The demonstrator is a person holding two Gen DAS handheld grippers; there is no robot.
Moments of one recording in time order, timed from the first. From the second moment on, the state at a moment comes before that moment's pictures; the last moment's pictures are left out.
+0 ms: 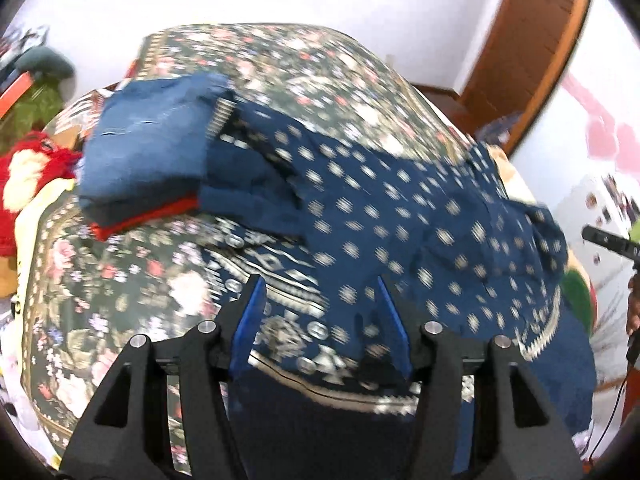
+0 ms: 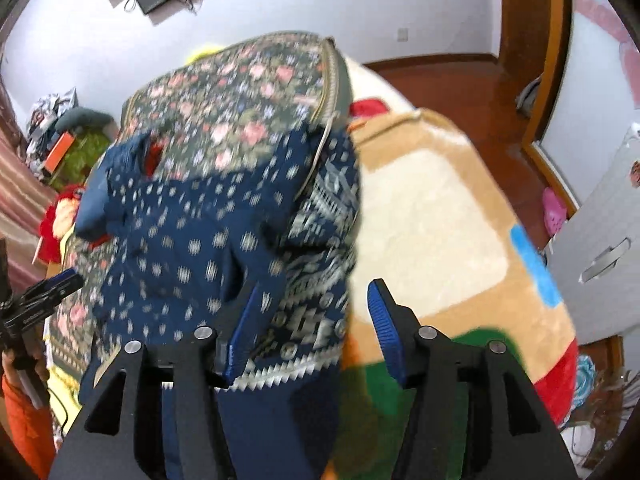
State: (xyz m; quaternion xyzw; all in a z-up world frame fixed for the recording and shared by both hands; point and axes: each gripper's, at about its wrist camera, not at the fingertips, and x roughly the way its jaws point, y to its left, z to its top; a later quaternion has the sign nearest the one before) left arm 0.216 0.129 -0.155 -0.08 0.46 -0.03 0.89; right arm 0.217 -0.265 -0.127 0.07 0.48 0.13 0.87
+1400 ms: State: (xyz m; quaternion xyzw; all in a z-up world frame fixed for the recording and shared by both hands) left arm 0.368 0.221 -0.269 -0.29 0.48 -0.02 0.82; right arm 0.373 -0.246 -0.221 0.13 0.51 0.10 0.84
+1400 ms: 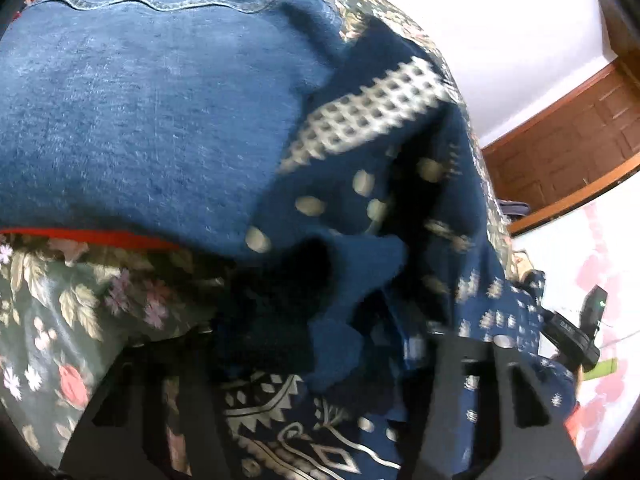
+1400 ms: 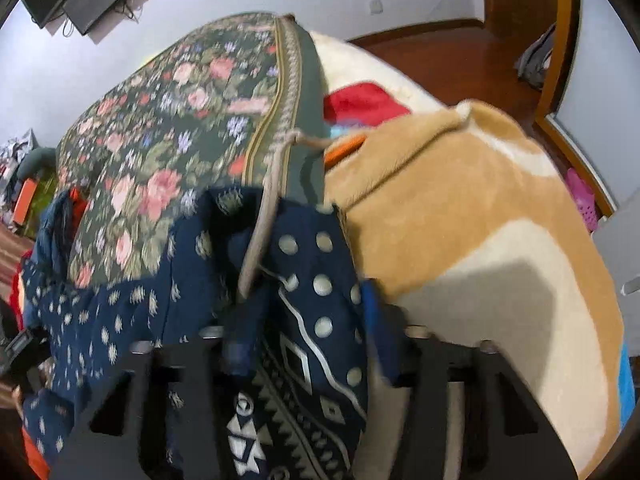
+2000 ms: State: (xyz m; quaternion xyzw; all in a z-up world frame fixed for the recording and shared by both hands) left arm 0.324 0.171 -0.155 -0.17 0.40 -0.02 0.90; right arm 0.364 -0.216 -0.135 0.08 0.43 0.14 0.89
